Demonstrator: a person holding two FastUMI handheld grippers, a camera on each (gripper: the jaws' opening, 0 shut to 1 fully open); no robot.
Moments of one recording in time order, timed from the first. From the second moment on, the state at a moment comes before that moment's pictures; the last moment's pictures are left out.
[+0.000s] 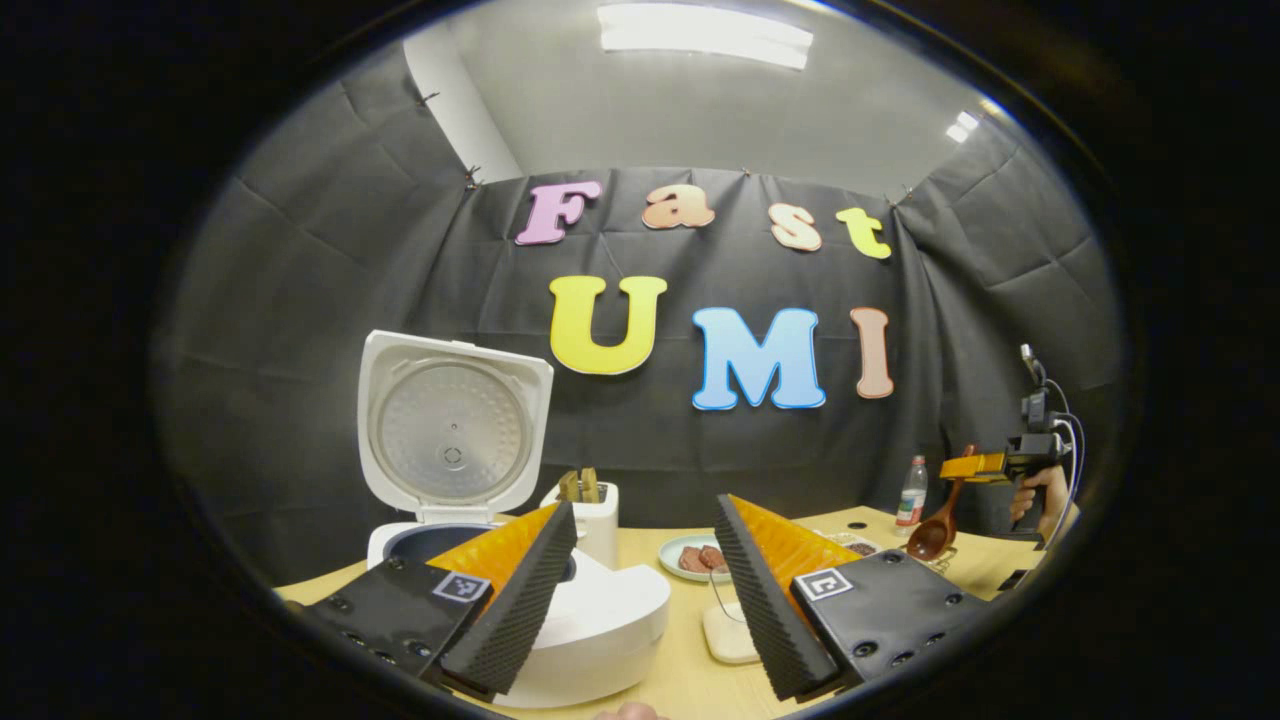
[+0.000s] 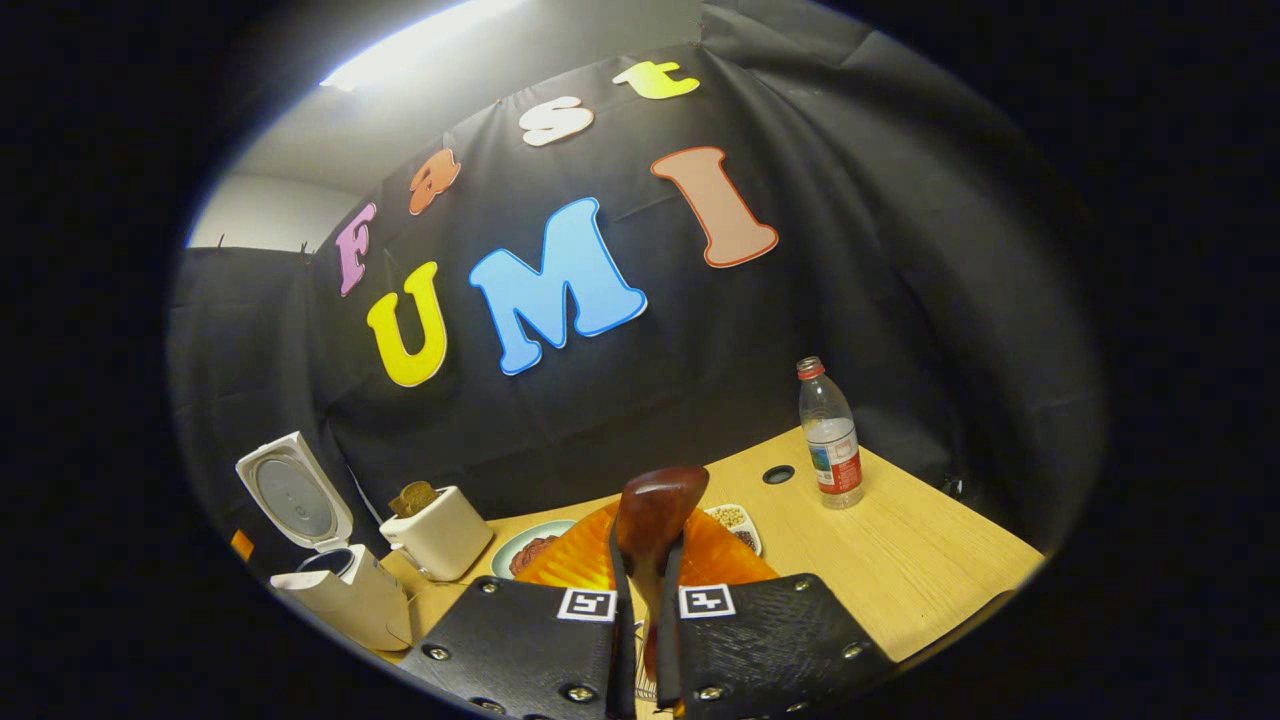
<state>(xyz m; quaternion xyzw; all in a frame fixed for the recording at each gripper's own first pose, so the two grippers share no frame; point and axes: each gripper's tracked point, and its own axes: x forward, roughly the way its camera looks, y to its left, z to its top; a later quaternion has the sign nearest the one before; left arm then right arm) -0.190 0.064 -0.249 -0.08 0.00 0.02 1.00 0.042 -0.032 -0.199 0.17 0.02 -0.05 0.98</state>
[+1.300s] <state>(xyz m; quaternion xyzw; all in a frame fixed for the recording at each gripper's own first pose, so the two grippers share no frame) -0.156 0.098 -0.197 -0.08 0.01 0.02 1.00 -0.002 -0.070 -0.148 0.07 0.00 -0.08 0.99</state>
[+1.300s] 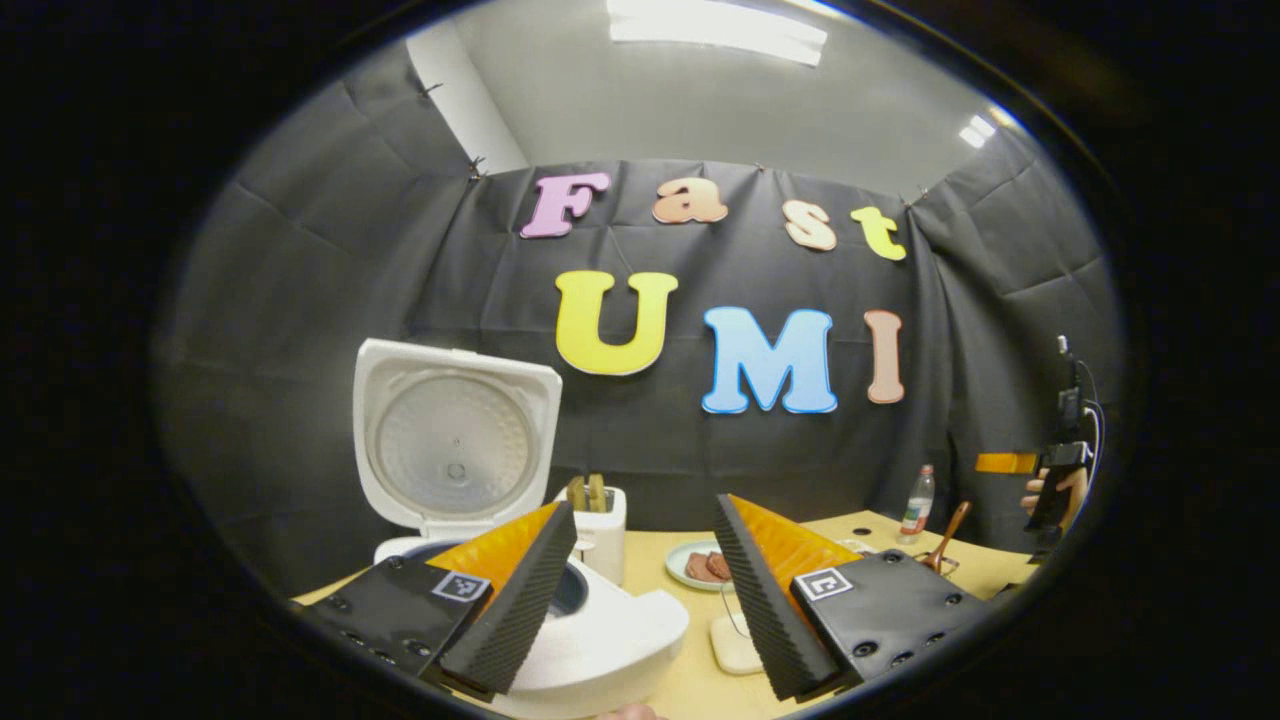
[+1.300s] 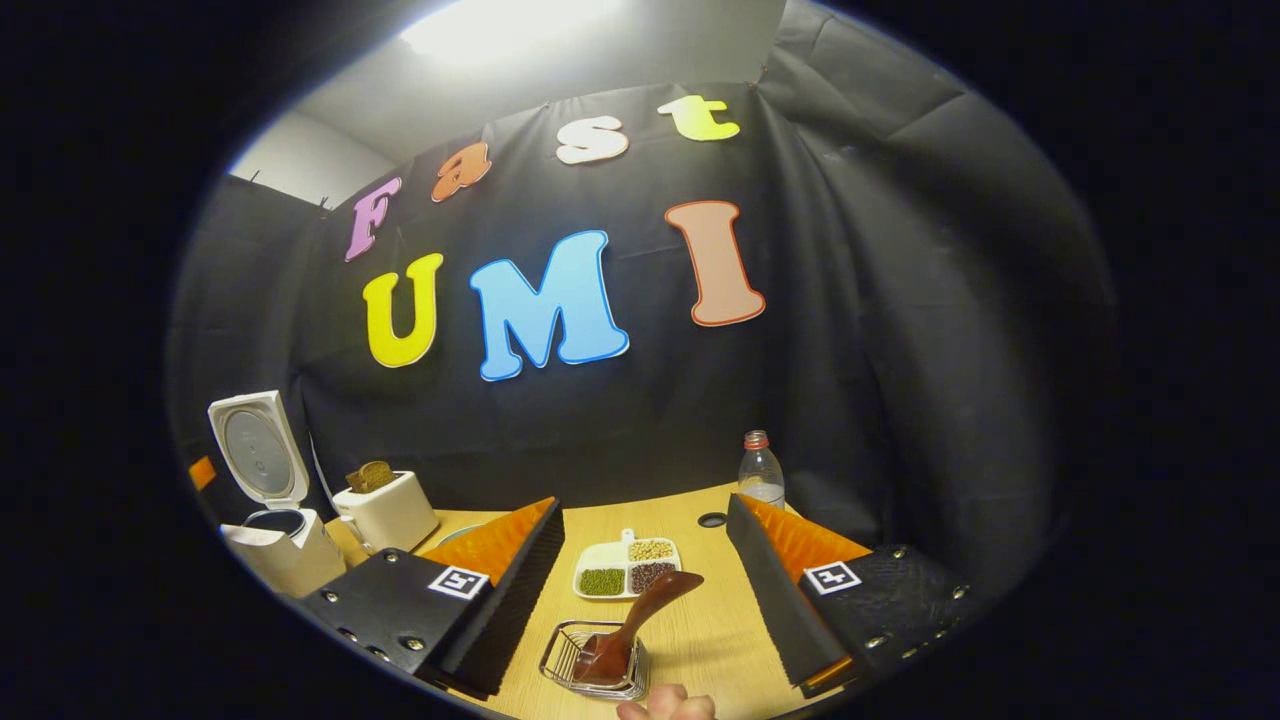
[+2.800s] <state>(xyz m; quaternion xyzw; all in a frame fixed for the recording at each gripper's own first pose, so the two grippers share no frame) 0.010 0.296 -0.172 -0.09 0.19 0.14 0.97 -0.030 -0.083 -0.099 0.07 -0.05 -0.04 1.00</state>
